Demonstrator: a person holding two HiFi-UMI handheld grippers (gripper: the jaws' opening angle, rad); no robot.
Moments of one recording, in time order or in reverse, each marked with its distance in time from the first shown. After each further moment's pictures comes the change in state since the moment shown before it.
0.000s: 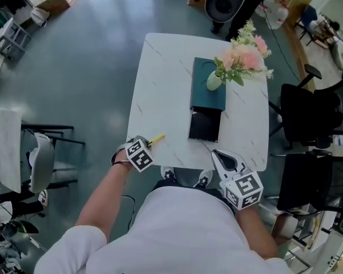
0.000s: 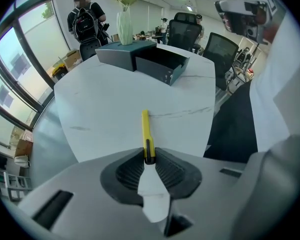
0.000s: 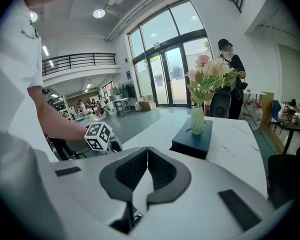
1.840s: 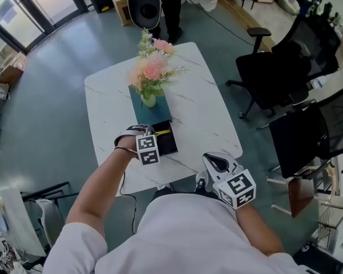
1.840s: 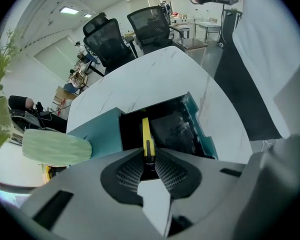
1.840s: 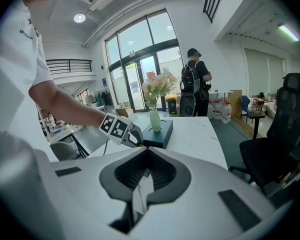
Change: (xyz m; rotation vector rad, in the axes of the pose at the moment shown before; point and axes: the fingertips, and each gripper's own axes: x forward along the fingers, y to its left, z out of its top) left arm 0.022 -0.018 0.253 0.923 -0.004 0.087; right arm -0.093 -0.090 -0.032 0.156 -0.080 -0.246
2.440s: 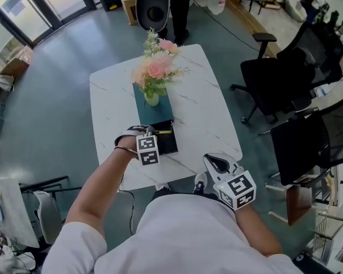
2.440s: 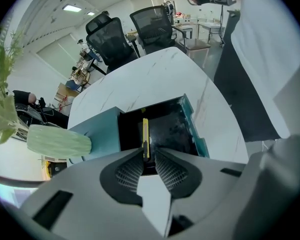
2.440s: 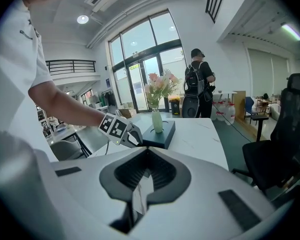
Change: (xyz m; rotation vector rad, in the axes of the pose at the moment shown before) left arm -0.006 -0.007 0.002 -0.036 0.009 0.002; right arm -0.004 -0.005 0.000 -0.020 -0.009 0.035
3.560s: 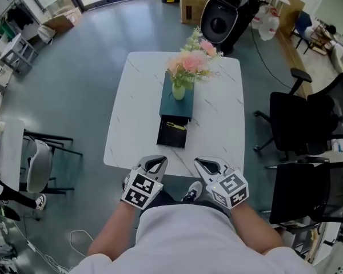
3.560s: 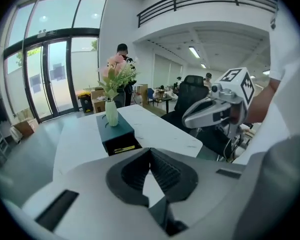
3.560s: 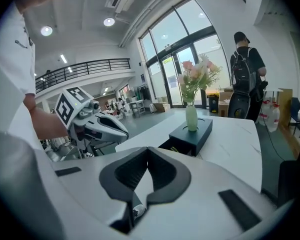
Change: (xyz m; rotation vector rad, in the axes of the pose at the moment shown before) left arm -0.165 -0.080 0.066 -1.148 -0.509 0.278; right arm 0.022 0.037 -0.008 -0.166 0.069 0.423
